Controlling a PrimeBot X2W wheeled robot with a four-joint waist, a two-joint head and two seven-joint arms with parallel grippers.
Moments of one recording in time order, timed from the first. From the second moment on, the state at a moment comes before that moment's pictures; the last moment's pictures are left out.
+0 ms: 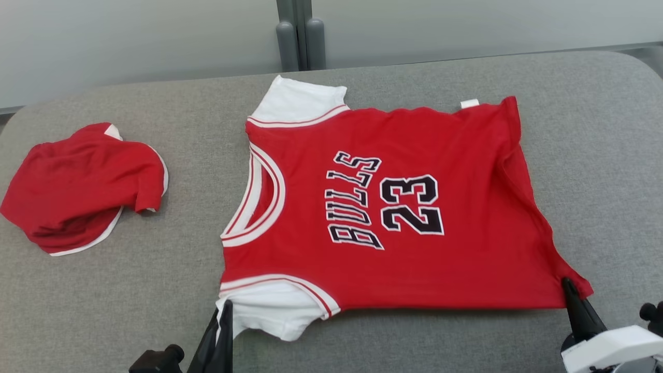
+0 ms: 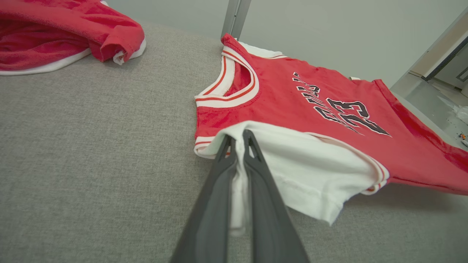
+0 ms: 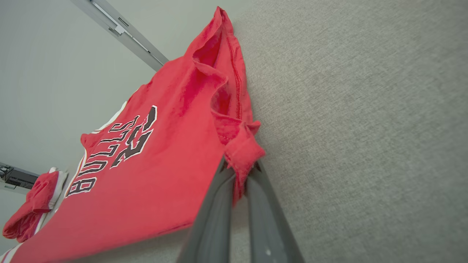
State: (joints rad) left arm 0.12 0.15 -0.31 0.13 -0.50 0.03 -0.26; right arm 0.02 -0.37 0.22 0.34 1.02 0.13 -0.26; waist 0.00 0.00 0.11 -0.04
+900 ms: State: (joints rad) left arm -0.24 0.22 -0.37 0.29 -0.41 -0.10 -0.17; right arm -0.10 -0.18 -0.04 0.20 0.81 0.13 0.02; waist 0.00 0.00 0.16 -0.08
